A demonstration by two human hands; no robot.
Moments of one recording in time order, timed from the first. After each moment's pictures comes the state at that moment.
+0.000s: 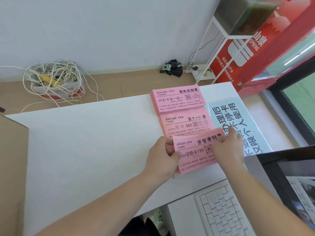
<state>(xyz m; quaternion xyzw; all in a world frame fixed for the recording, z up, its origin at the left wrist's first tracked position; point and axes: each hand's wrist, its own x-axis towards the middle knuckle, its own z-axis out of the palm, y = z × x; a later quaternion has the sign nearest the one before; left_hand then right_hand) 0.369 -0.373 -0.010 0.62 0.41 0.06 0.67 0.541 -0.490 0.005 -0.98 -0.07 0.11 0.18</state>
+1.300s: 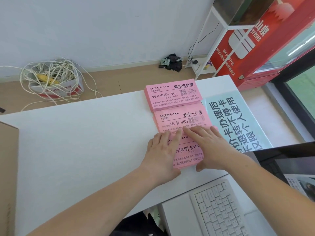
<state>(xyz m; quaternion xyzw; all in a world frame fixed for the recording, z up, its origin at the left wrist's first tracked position) 0.388 -0.377 -0.043 0.94 0.19 -0.03 0.27 0.562 -0.494 0.005 -0.80 -0.54 0.22 -0.15</state>
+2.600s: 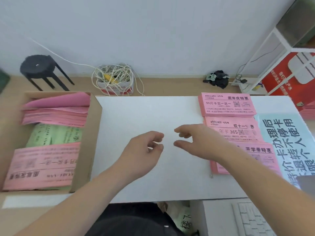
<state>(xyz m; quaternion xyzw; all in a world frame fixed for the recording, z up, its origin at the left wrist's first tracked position) 0.211 -0.317 0.041 0.73 0.45 0.10 0.50 0.425 -0.376 0.049 -0.76 -0.58 0.30 0.05</state>
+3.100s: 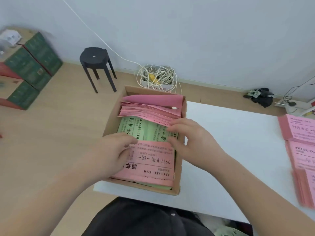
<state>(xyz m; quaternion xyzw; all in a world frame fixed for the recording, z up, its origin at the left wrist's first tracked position) -0.113 -0.187 0.042 0.83 0.48 0.05 0.28 0.157 -0.242 0.044 -0.64 -0.70 0.24 0.23</state>
